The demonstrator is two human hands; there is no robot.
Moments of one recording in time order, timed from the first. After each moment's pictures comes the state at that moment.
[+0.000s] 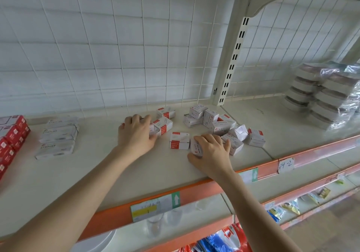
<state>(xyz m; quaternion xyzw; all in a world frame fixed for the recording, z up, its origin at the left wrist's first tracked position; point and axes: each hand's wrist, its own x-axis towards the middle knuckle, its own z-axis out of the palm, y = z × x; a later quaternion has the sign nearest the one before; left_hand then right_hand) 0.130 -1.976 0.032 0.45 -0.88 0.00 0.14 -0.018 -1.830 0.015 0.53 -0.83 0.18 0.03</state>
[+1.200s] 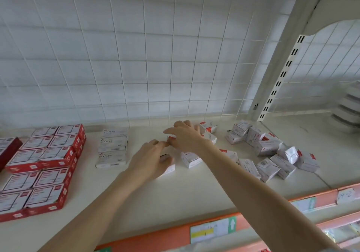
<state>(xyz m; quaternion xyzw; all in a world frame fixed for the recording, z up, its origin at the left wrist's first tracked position) 0.223 -2.001 0.036 0.43 -0.87 -0.18 0.15 0.079 -2.001 0.058 0.66 -0.75 0.02 -0.07</state>
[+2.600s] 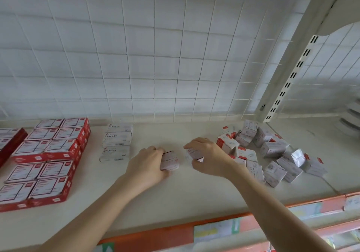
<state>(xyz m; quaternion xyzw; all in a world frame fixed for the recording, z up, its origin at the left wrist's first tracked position) 0.238 -1.990 0.034 0.46 -0.88 -0.13 0.06 0.054 -1.935 0.036 0.71 -0.67 0.19 -0.13</state>
